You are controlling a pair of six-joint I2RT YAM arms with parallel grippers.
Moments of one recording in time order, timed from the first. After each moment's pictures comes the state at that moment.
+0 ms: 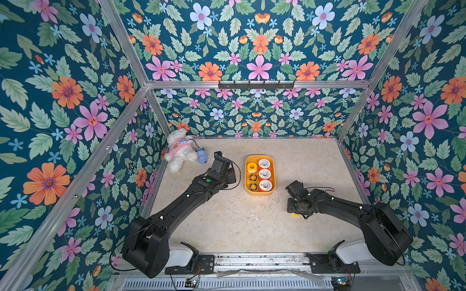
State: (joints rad) left arm -0.54 1.34 0.98 -0.41 -0.19 -0.54; right arm 0.64 1.45 0.70 -0.56 0.16 0.70
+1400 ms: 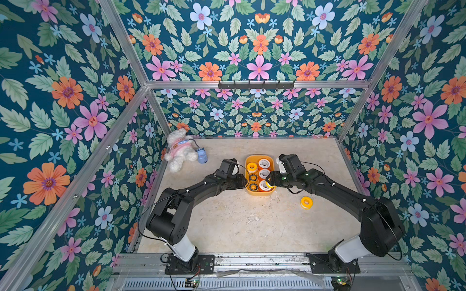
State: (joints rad) left arm -0.51 1.65 0.94 -0.11 0.30 -0.55; right arm 0.61 1.56 1.12 -0.43 -0.18 0.60
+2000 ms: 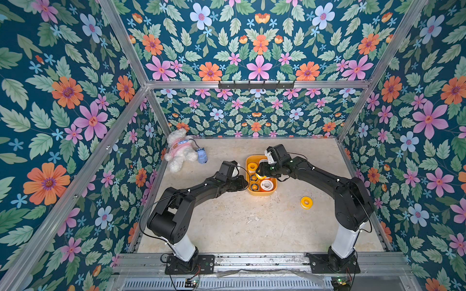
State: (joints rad) left arm -0.51 1.66 0.89 -0.02 0.39 -0.63; right arm 0.61 1.86 1.42 -0.46 -0.22 0.55
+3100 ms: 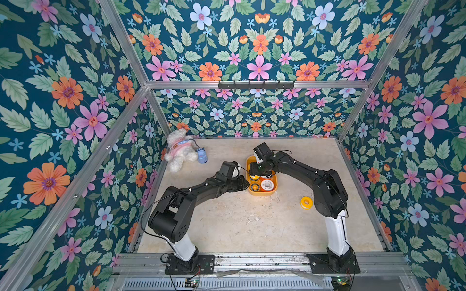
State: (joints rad) left arm -0.51 1.67 0.89 -0.01 0.40 -0.64; right arm 0.68 2.12 1.74 -0.66 -0.06 0.50
